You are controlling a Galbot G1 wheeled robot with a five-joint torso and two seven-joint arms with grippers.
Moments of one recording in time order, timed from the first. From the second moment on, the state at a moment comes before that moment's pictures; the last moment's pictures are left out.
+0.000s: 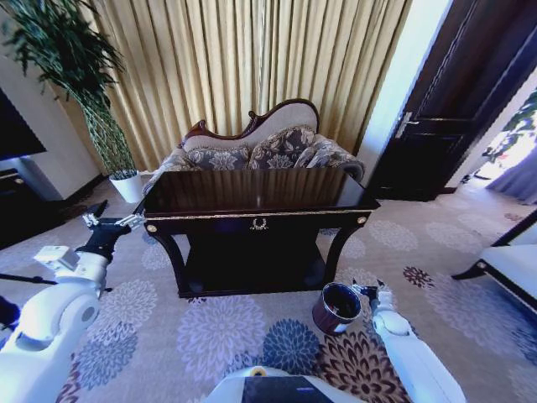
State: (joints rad) left arm 1.50 -0.85 -0.93 -2.23 -0.75 0.17 -0.18; right arm -1.15 1.07 0.54 1.10 0.33 0.02 0.07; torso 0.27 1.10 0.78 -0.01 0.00
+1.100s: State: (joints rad) left arm 1.58 -0.96 -0.99 -2.32 -0.77 0.23 -0.18; right arm -1.33 0.96 0.62 2.20 0.68 -0.30 0.23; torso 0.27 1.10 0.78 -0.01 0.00
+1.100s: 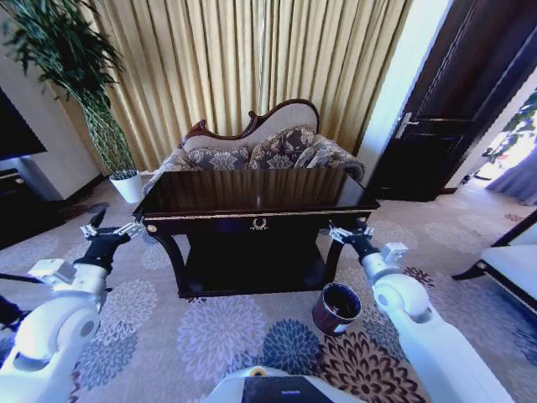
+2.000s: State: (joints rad) left arm 1.57 -0.94 -1.01 -2.35 -0.78 0.28 -0.20; right arm -1.35 0.94 0.63 2.24 0.68 -0.30 0.22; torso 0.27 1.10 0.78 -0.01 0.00
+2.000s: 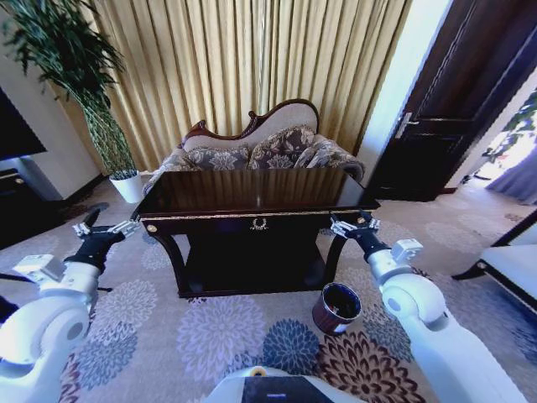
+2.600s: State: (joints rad) left arm 1.57 -0.93 -1.00 -2.34 -0.77 0.26 -0.20; right arm -1.36 0.94 0.63 2.25 0.67 -0.28 0.22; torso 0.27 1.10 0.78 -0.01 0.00
